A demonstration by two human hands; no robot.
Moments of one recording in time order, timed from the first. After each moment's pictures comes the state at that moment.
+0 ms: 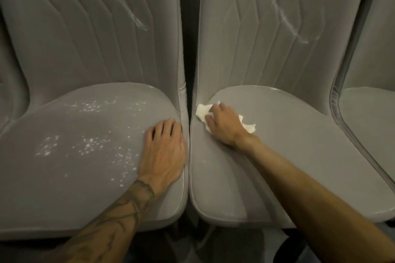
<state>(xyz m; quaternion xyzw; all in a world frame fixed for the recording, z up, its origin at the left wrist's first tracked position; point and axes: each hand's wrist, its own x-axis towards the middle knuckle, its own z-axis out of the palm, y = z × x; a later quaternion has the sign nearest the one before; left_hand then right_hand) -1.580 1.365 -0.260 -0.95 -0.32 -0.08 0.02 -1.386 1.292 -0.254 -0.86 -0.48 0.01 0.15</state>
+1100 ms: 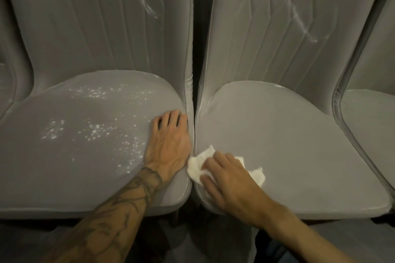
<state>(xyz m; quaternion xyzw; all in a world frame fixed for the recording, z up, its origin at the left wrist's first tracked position) -1.581 1.369 -0.261 -0.95 -0.31 -0.09 0.00 -1.507 1.183 -0.245 -0.74 -0.64 0.02 0.18</state>
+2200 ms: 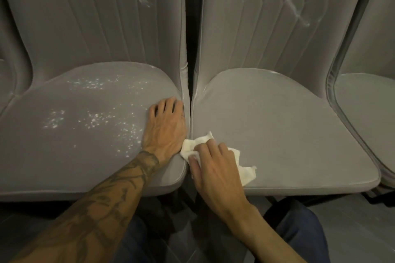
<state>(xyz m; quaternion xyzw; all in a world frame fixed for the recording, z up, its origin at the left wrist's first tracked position) -1.580 1.372 -0.270 -0.94 -0.31 -0.11 0.00 -1.558 1.187 -0.253 -0.86 -0.49 -0.02 0.18</state>
